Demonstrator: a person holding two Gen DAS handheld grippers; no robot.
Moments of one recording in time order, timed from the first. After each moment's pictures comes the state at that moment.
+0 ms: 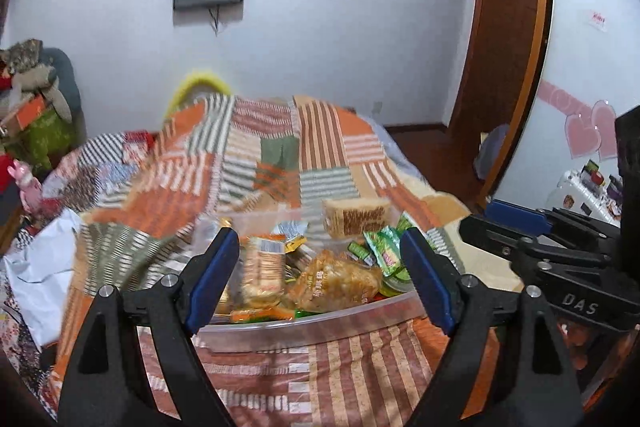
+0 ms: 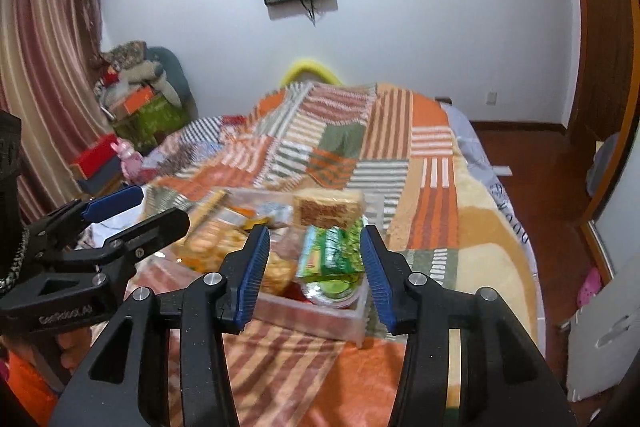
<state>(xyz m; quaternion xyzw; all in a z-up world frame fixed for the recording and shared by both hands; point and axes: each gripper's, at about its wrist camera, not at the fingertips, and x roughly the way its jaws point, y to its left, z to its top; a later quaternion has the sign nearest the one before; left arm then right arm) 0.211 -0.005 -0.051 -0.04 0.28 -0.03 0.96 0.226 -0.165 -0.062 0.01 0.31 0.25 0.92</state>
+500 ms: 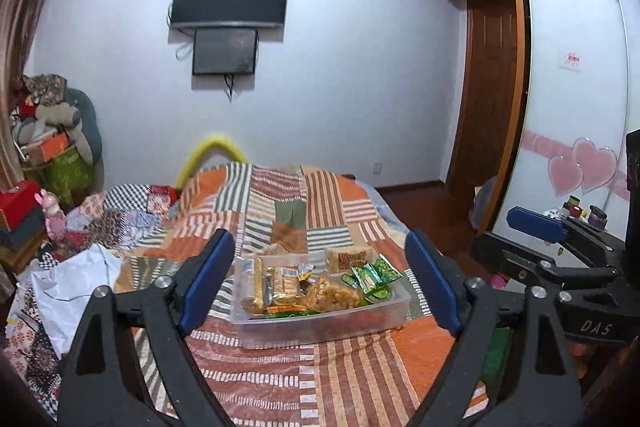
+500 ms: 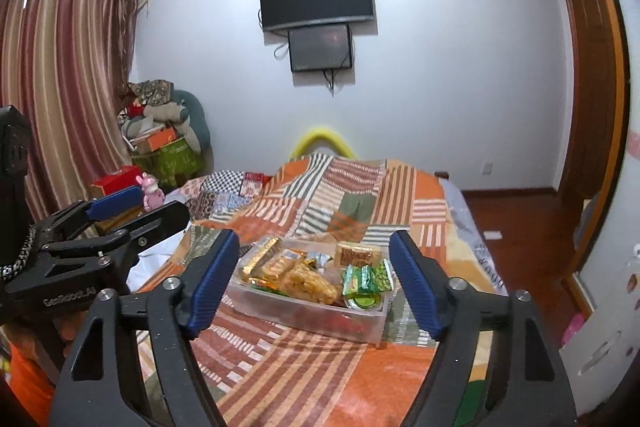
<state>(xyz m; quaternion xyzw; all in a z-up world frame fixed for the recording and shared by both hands) 0.093 0.000 0.021 -0.04 0.17 -0.01 0.99 0.129 -0.159 0.001 -0.01 0.19 0.25 0.95</state>
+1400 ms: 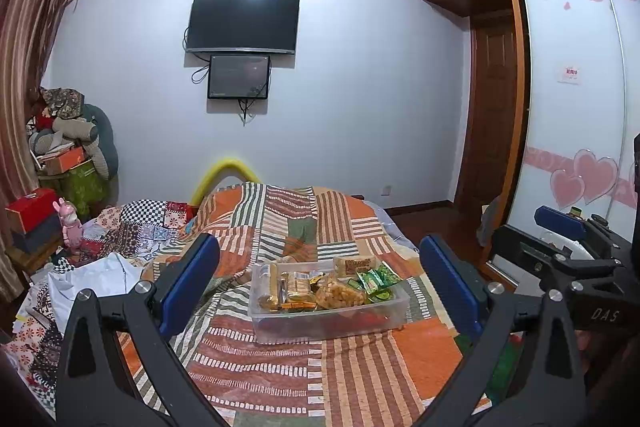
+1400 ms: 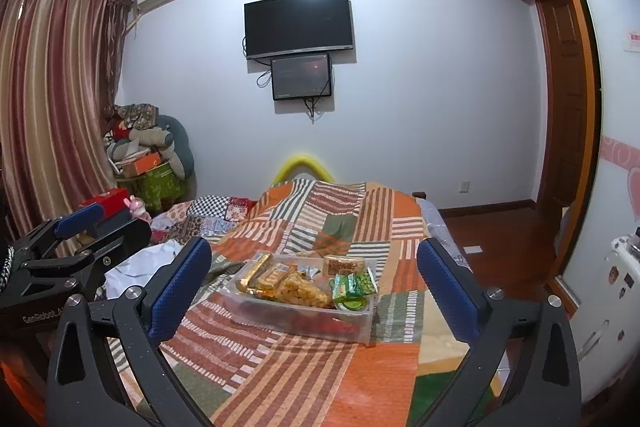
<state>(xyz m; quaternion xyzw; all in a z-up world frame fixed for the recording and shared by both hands) 0.049 -0.002 0.024 -0.03 0.13 0.01 0.99 0.095 -0.167 0.005 0.01 0.15 0.21 0.97</state>
